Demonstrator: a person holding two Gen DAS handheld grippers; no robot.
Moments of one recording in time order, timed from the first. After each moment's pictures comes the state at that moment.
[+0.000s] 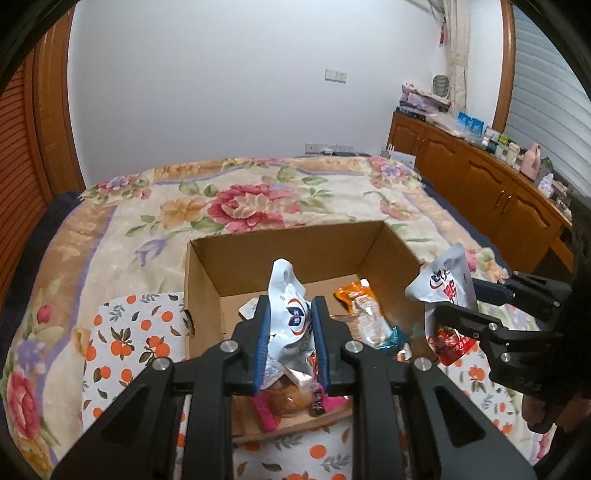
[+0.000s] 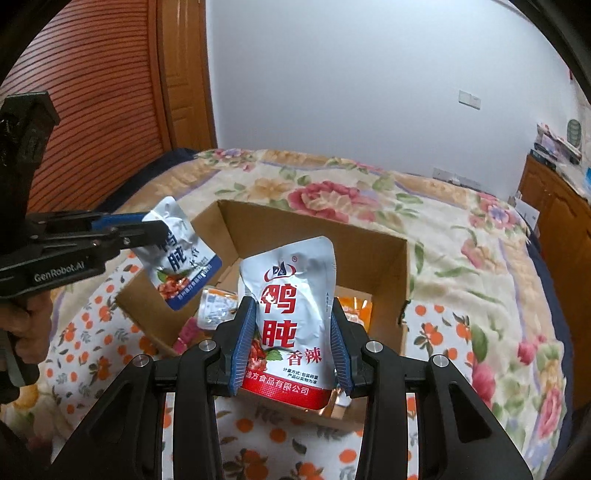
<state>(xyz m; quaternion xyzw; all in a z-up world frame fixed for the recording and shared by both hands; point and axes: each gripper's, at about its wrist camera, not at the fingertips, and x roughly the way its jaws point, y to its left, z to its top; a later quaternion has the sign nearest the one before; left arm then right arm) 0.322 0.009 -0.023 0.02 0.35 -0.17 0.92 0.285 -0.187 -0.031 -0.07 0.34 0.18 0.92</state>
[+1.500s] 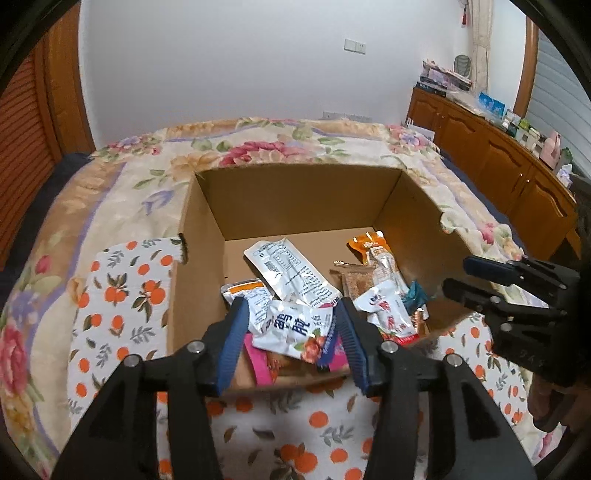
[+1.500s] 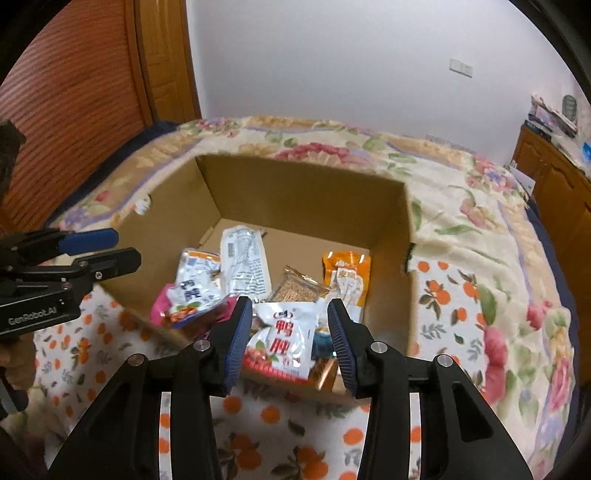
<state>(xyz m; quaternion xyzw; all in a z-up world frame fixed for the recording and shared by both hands) 0.295 0.006 -0.064 0.01 0.40 -0.14 0.90 0.280 -0.198 -0.068 -0.05 0.39 0.15 0.91</state>
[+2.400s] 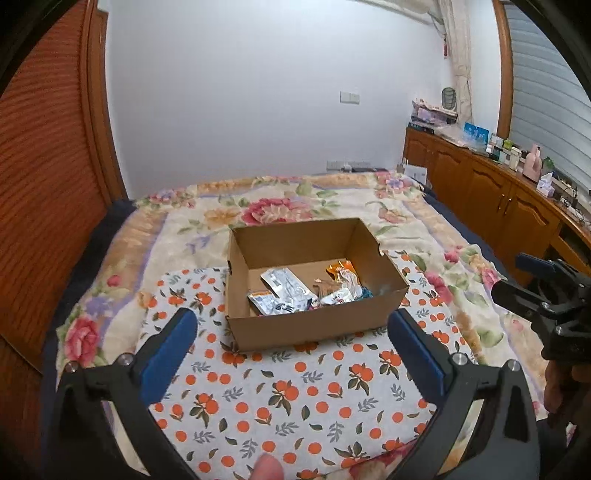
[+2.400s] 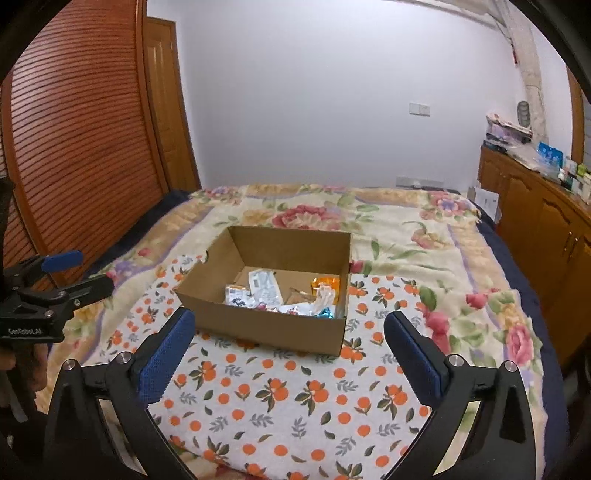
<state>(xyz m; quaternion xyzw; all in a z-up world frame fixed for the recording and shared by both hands) 0.119 0.012 0.063 0.04 0.31 -0.11 0.95 0.105 -0.244 0.059 0.00 0.29 0.13 0.95</state>
